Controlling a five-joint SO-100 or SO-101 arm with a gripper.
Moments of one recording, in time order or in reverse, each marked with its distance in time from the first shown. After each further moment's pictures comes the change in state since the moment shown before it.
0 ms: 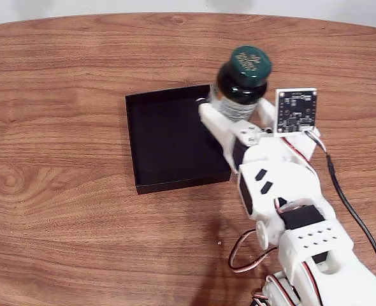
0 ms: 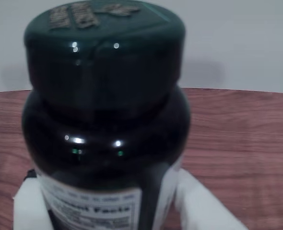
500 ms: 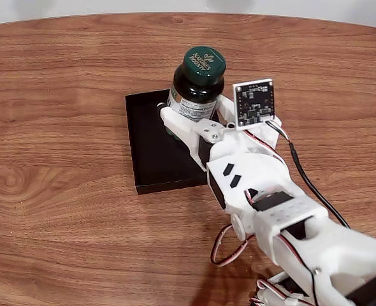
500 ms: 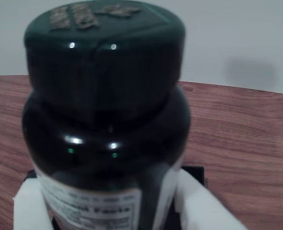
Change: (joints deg) arm -7.3 -23.3 -7.6 -15.0 -1.0
